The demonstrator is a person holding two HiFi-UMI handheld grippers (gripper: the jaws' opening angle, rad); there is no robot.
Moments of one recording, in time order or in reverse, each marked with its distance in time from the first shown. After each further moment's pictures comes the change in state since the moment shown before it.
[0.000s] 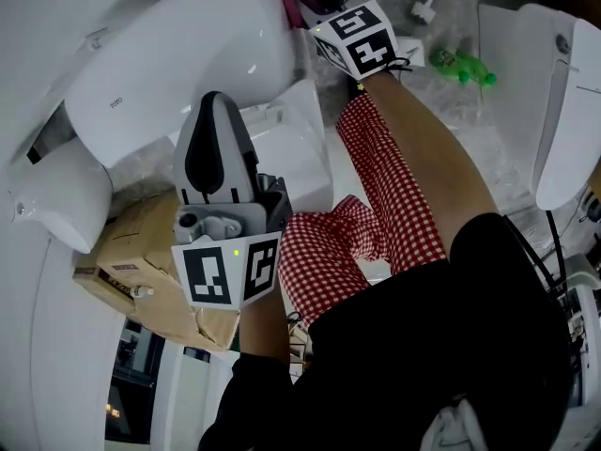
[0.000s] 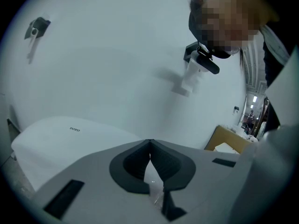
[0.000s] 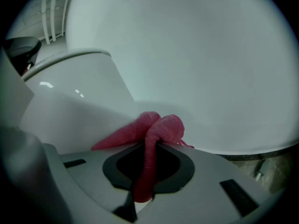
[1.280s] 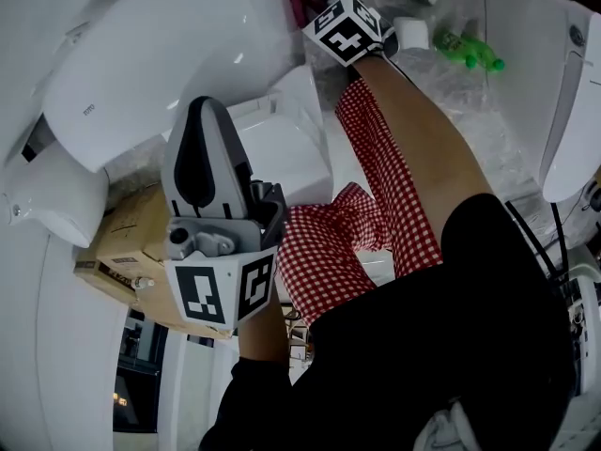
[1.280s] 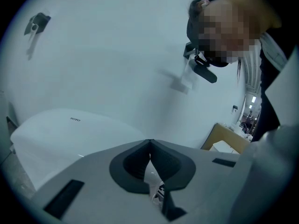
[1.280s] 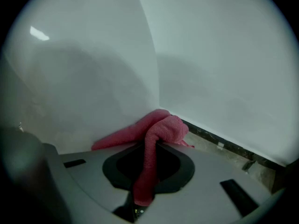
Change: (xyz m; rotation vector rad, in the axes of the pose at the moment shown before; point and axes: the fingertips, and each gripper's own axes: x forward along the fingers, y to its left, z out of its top) left arm -0.003 -0.001 -0.017 -0.017 0.029 -0.017; right arm 0.032 -0.016 -0.121 -0.235 0.361 -0.033
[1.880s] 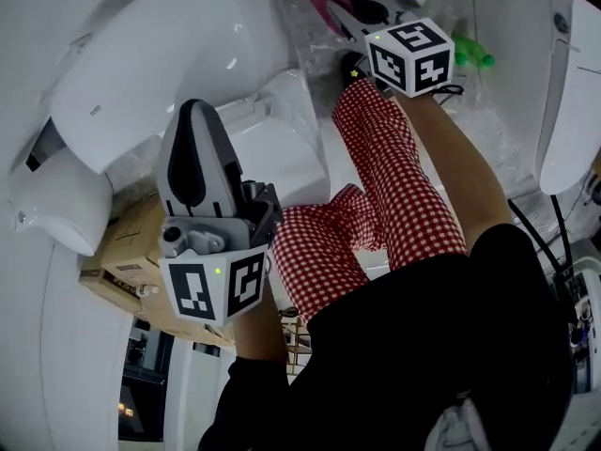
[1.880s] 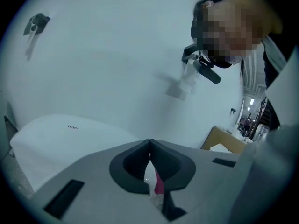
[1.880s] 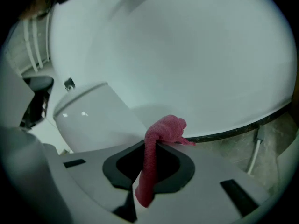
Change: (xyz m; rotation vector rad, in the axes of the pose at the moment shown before) left arm -0.006 -0.009 0.017 -0.004 -0.021 -0.020; right arm -0.138 -0.028 0.034 0.487 -0.366 0.062
